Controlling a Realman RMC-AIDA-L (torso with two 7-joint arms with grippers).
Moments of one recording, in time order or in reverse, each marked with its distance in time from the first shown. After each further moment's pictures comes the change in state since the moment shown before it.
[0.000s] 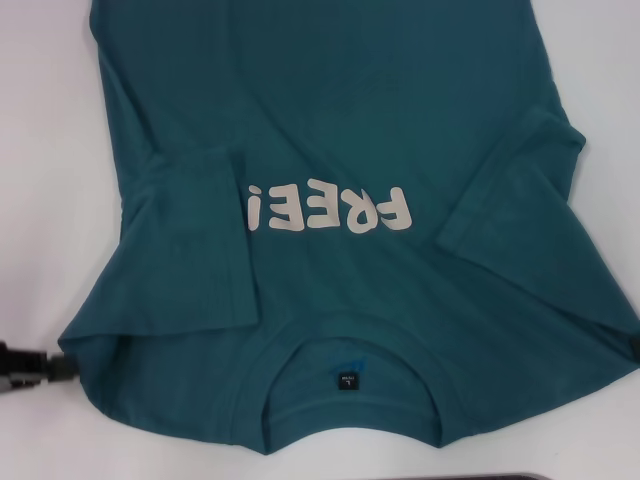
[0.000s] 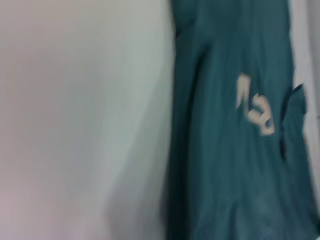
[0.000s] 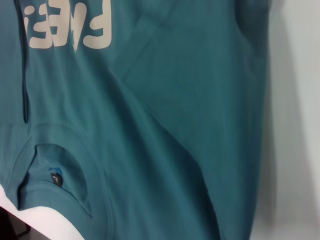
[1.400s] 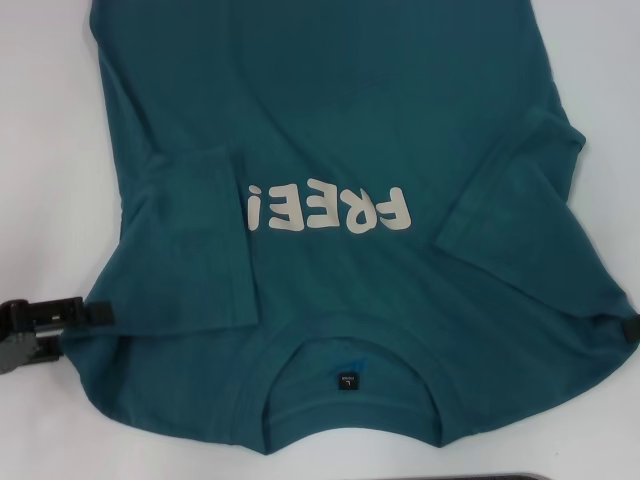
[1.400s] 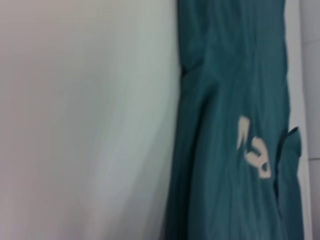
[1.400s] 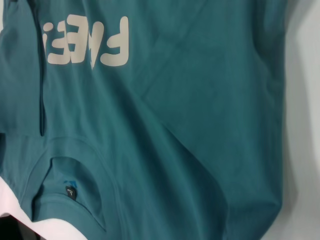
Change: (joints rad) left arm -0.036 -0.009 -0.028 0.091 -0.042 -0.106 -0.055; right arm 0.013 0.001 0.026 0.000 0.018 -0.005 -0.003
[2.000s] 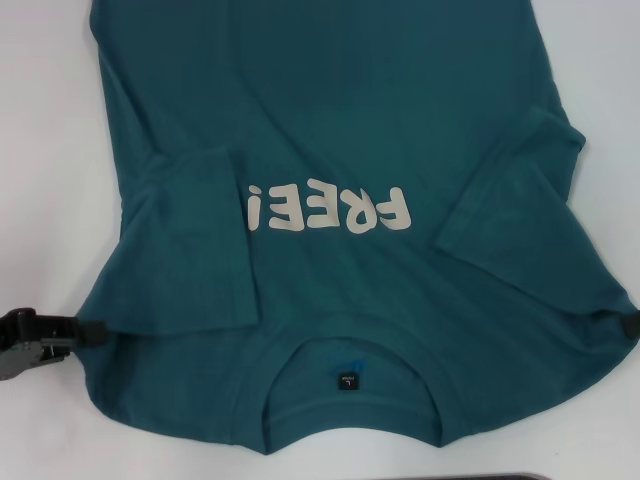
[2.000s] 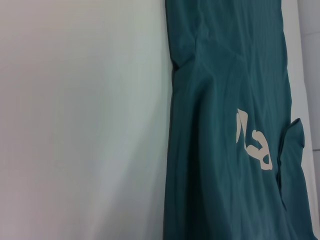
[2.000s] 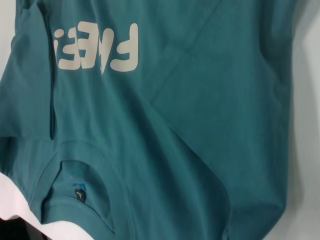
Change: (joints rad) left arm 0.008 -0.027 0.025 -0.063 0.015 0.014 -0.004; right arm -0.002 -0.004 0.014 0.000 0.014 -0.013 -0.006
